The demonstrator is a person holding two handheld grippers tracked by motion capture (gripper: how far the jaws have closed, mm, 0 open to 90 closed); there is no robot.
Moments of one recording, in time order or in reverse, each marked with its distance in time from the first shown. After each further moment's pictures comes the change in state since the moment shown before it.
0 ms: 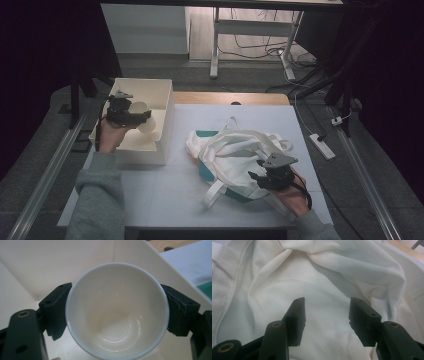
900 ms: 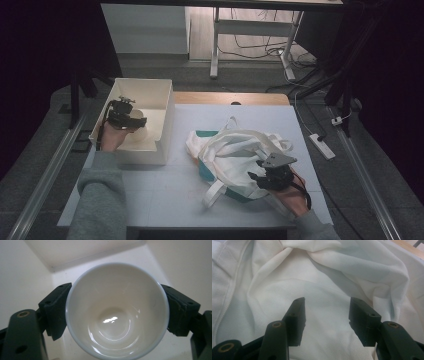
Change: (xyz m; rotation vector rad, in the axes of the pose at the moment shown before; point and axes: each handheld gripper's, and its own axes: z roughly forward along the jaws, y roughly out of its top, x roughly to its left) left arm 0.019 -0.017 0.039 0.214 0.153 0.002; right arm 0.000 -0.001 0.002 0.007 0.005 0.006
